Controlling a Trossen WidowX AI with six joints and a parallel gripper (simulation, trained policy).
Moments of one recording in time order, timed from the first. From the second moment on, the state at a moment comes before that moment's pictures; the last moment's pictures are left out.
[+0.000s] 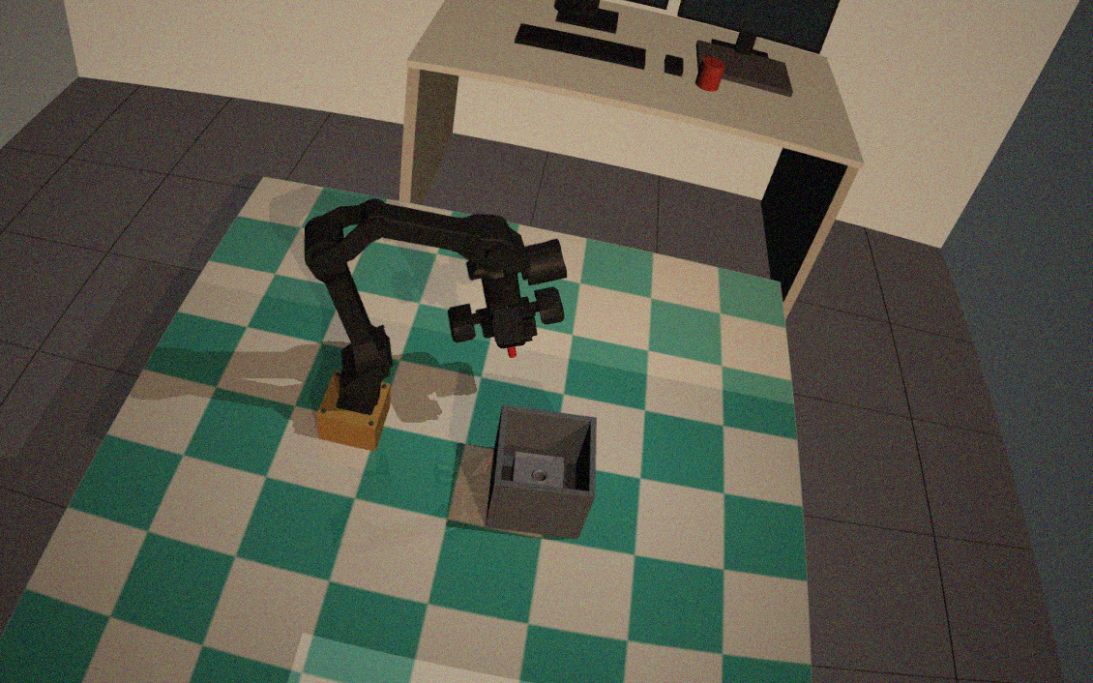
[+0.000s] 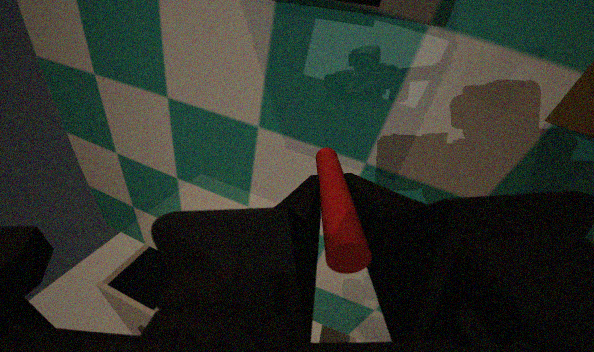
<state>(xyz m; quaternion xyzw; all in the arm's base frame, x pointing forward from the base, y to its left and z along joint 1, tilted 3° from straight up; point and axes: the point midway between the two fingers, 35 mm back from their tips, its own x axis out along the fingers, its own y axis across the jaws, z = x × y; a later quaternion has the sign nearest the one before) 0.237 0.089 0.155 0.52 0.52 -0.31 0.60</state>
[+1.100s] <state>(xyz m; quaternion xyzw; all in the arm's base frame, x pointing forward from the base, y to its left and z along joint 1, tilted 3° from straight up) 0.268 -0.015 0.173 0.50 0.47 -0.39 0.61</state>
